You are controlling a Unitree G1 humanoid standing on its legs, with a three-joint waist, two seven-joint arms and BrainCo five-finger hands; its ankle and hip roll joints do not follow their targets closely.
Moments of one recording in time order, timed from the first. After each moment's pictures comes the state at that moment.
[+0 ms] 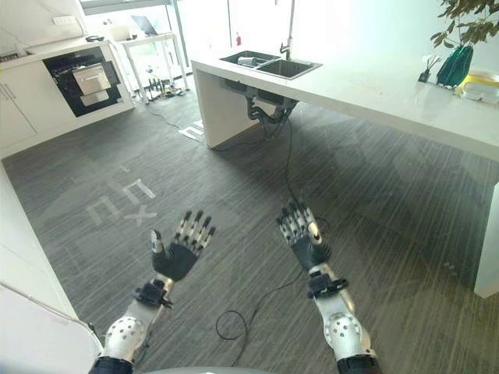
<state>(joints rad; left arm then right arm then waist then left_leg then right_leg) 0.10 0.11 -0.04 0.38 -1.31 0.28 -0.61 0.06 -0.17 0.07 0.33 1.16 0.04 0.43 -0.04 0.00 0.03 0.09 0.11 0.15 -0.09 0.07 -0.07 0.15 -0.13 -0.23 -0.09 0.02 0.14</state>
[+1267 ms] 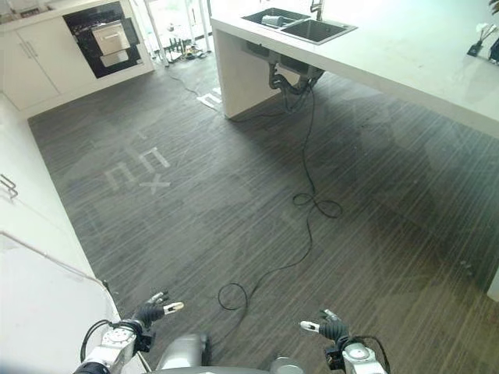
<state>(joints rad) -0.01 0.32 -0.26 0.87 -0.21 -0.07 -0.08 0.00 -0.37 0.26 0.97 0.27 -0.06 0.07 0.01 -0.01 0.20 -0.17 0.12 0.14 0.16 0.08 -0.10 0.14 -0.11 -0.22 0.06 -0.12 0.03</state>
